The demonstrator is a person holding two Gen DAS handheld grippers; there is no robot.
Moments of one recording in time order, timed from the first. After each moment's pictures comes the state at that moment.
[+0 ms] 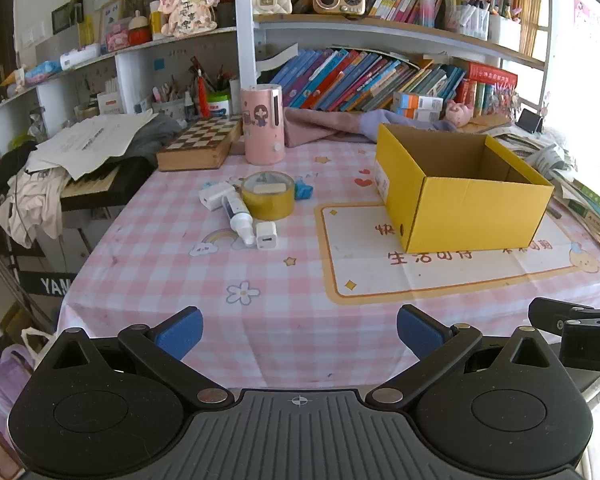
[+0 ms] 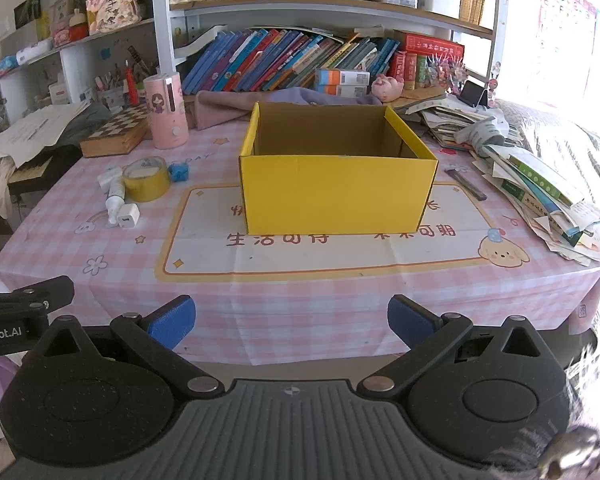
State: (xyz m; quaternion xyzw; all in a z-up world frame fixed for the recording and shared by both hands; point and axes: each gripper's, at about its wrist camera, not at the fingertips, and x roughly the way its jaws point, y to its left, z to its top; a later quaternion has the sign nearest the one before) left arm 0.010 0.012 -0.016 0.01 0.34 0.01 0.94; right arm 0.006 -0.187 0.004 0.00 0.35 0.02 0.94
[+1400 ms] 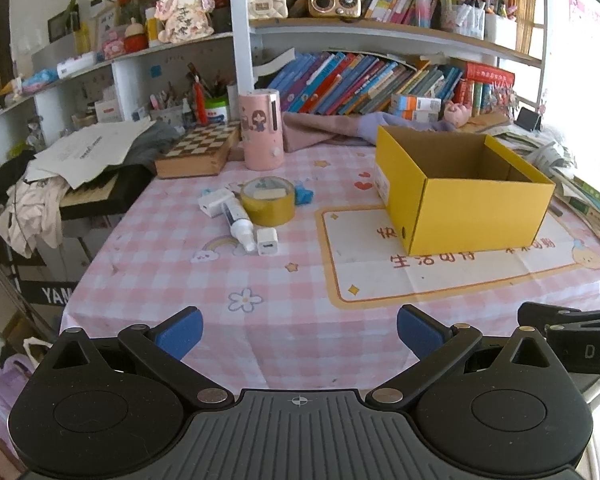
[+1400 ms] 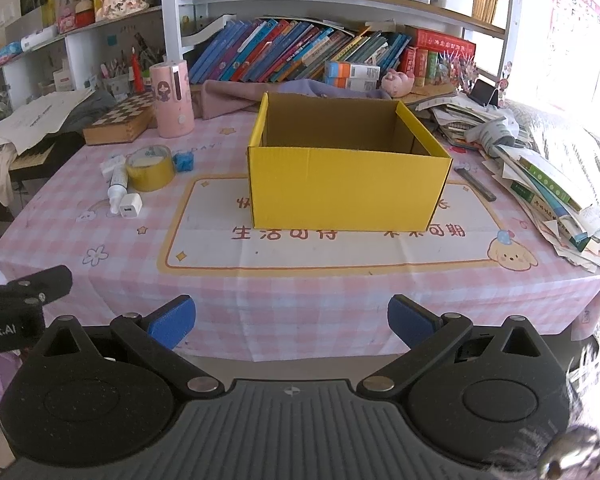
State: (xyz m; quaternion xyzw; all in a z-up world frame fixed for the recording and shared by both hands) left arm 0.014 0.012 -0.010 0.01 0.33 0.00 0.94; right arm 0.020 -0.176 -0.002 -0.02 0.36 0.03 0.93
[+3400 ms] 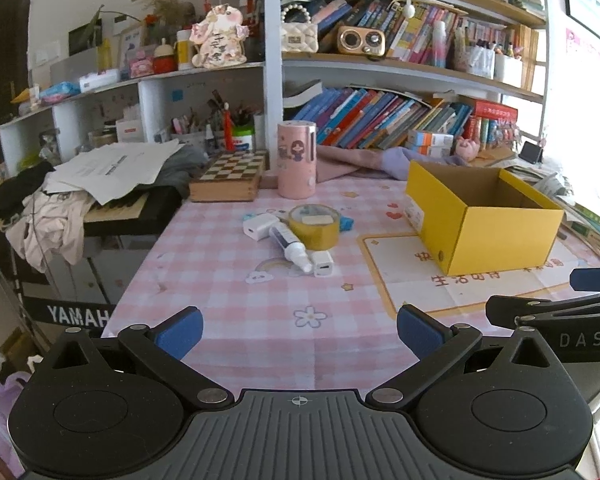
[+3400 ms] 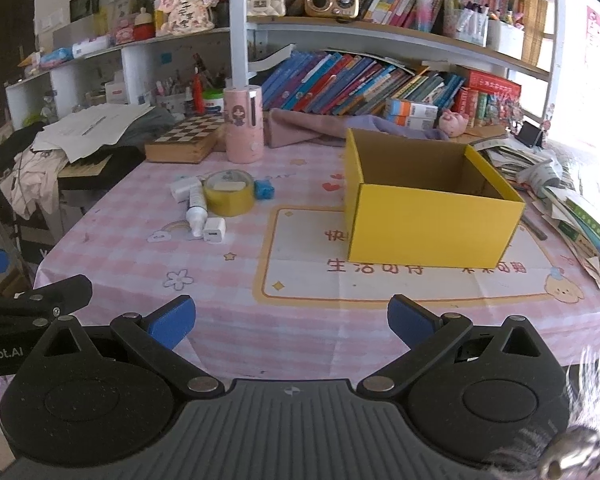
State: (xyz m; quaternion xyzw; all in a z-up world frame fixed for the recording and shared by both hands) left arm -0.013 0.097 -0.007 0.00 0.28 0.00 0.96; right arm 0.009 -0.080 0.007 -0.03 0.31 0.09 0.95
